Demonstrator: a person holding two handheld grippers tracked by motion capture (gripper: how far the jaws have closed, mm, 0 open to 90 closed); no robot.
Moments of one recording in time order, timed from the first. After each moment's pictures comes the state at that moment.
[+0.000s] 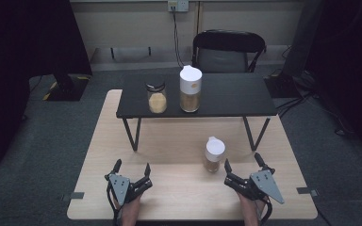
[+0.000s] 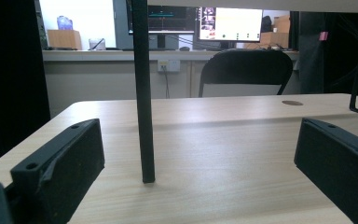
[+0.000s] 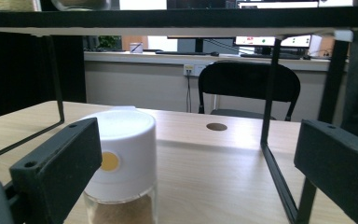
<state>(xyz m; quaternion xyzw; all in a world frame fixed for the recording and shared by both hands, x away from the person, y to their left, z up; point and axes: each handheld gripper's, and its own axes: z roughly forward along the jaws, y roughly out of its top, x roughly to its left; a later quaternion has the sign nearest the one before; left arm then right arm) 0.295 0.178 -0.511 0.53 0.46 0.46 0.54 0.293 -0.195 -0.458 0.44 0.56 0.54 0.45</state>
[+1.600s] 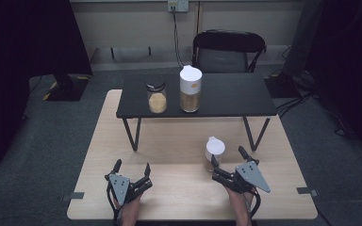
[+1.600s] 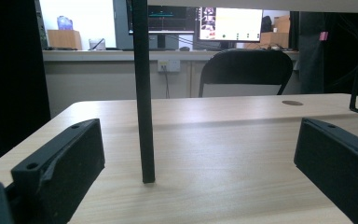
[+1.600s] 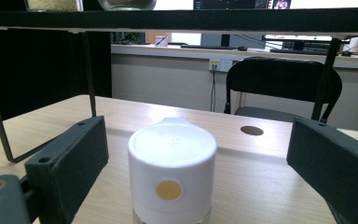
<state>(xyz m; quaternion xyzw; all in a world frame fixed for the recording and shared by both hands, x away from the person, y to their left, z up) 0.295 0.178 -0.512 0.53 0.46 0.46 0.54 0.308 -0.164 -0.448 0.42 0.59 0.55 0.41</state>
